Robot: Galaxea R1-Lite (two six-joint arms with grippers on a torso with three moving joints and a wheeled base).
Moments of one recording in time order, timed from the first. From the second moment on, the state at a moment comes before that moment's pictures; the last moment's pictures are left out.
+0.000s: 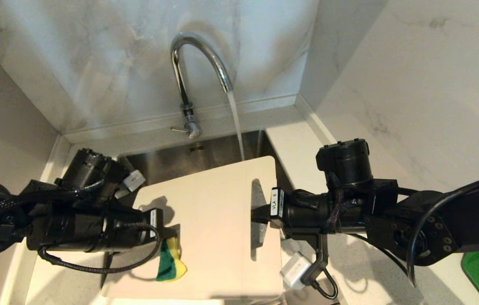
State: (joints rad) left arm -0.58 1.65 -0.93 0.03 -0.07 -0.65; right arm 0.50 1.75 -0.94 -0.37 0.61 -2.37
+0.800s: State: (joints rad) left arm -0.13 1.64 -0.73 -0.09 -0.21 -0.35; right arm 0.48 1.74 -0.93 -0.38 0.61 -2.36
